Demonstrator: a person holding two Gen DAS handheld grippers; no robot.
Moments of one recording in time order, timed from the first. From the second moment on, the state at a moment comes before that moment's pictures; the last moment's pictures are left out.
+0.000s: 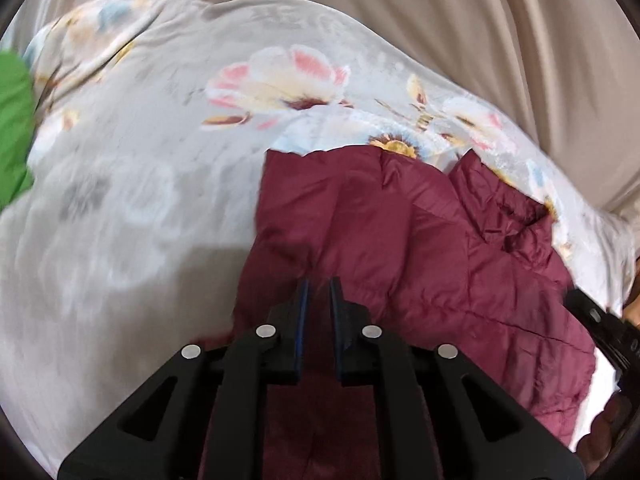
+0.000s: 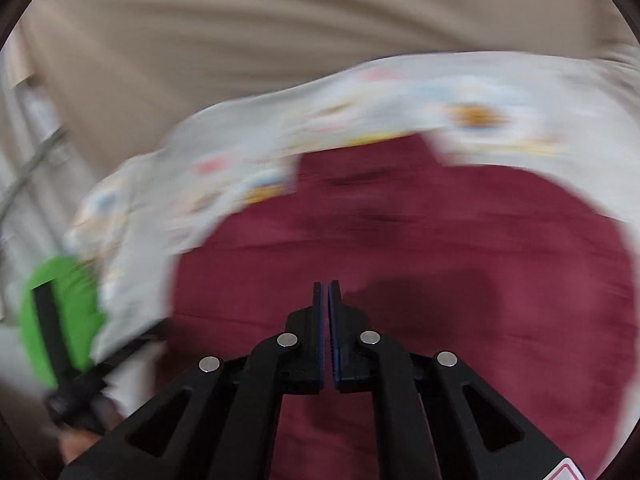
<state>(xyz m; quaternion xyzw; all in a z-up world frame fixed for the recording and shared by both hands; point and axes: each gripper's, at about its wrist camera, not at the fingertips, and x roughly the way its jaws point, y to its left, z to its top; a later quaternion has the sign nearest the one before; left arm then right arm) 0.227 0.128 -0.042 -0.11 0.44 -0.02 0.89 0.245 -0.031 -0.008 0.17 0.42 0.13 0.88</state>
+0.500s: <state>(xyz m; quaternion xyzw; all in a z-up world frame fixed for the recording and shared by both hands) 0.247 0.127 -0.084 -0.07 0.46 0.01 0.88 0.192 -0.257 -0.054 0.21 0.42 -0.15 0.87</state>
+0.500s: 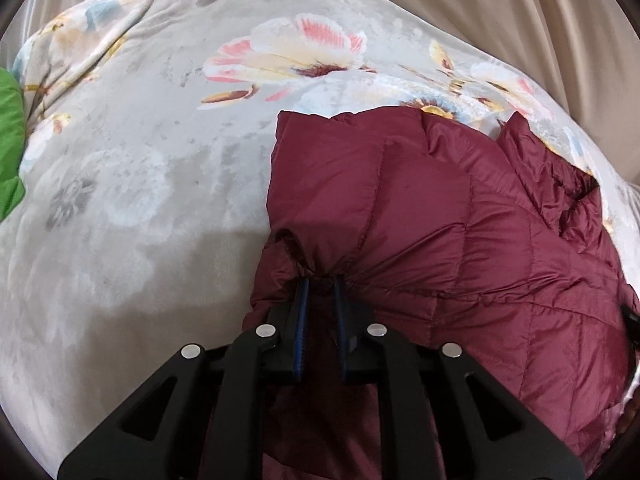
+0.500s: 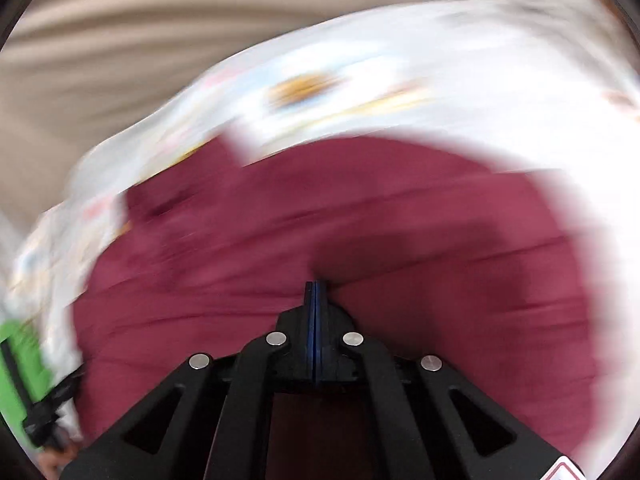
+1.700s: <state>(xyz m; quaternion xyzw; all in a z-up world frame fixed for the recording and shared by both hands) 0.178 0.158 -0.057 -0.10 0.47 0.06 0.88 0.073 -0.264 -0.056 0.30 0.39 -0.12 0.86</state>
